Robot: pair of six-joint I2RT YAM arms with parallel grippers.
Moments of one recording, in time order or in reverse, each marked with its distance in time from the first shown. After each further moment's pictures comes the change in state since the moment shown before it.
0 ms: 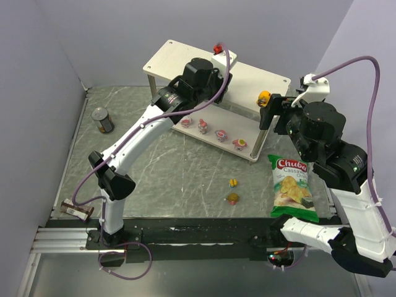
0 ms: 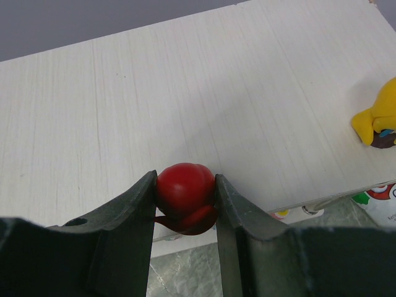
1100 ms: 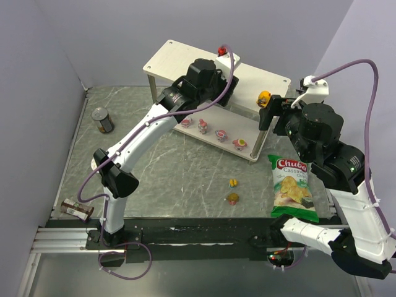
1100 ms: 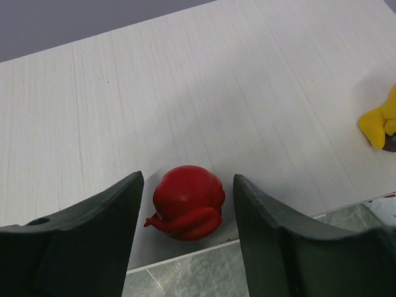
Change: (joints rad) left arm 0.009 0.044 0.013 0.022 0.044 0.023; right arm -0.024 -0.018 -0.047 0.021 -0.022 0.024
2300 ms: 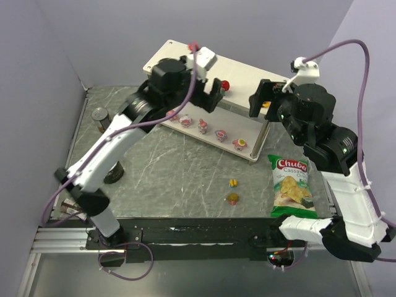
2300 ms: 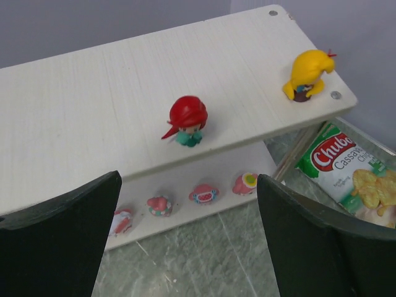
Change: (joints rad) left arm 0.022 -0.289 -0.202 -0.006 0.102 -0.049; right arm -0.008 0.147 0.176 -0.029 -0.057 0.010
